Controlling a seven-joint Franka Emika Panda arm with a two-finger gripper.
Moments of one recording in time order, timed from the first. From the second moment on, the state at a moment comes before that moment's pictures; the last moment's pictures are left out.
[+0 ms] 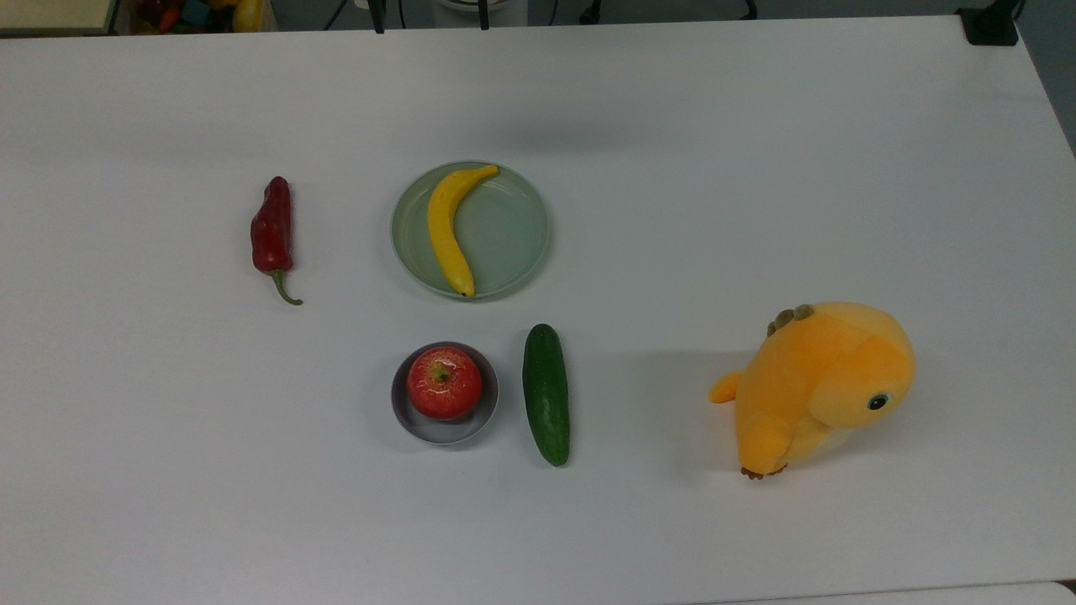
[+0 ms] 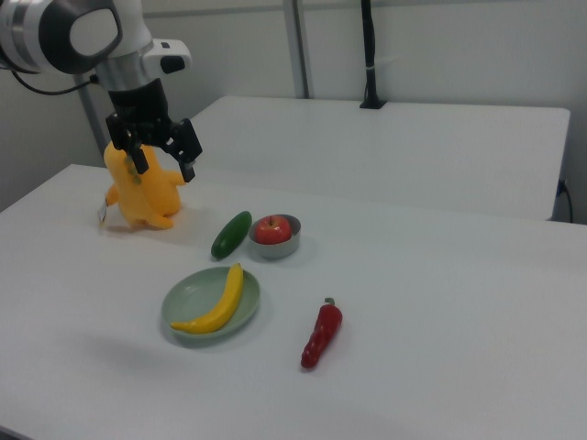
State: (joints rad) arm 0.17 -0.04 -0.11 -1.66 0.02 1.72 -0.04
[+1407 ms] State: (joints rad) arm 0.07 0.08 -0.38 -1.73 0.05 1.94 -0.48
